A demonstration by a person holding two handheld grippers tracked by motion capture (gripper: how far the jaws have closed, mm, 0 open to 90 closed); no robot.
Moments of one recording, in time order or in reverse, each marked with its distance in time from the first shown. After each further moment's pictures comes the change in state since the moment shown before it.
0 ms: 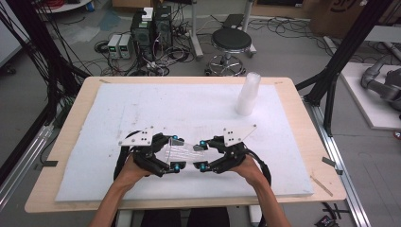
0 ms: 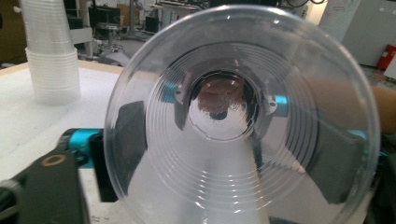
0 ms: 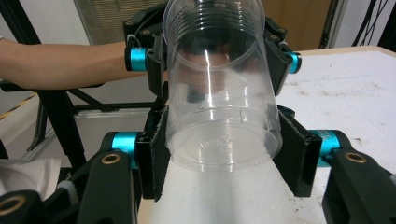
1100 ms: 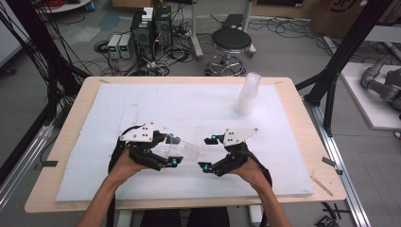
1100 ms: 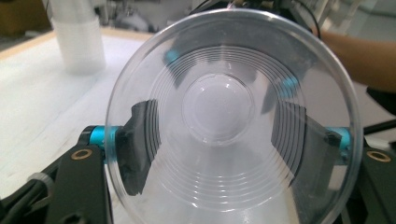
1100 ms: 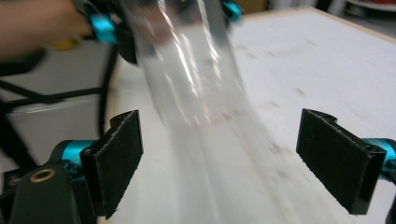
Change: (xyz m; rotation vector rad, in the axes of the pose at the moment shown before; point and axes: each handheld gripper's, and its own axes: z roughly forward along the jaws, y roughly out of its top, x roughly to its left) left arm 0.009 0.019 -0.009 0.212 0.098 0.035; right arm 0.005 -0.008 -0.007 0.118 -0.265 0.081
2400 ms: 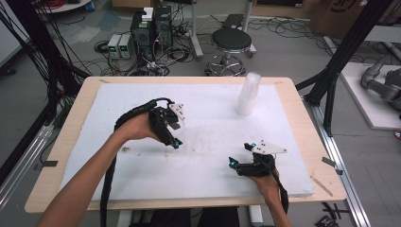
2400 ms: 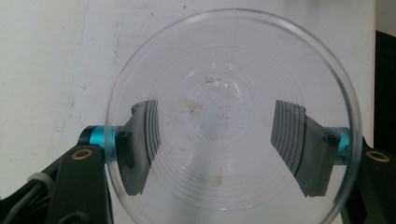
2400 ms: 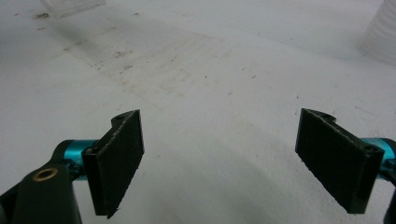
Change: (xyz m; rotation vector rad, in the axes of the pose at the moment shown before) left arm 0.059 0.065 0.048 0.748 0.035 0.103; right arm -0.009 -0.085 -0.052 0.032 -0.523 0.225
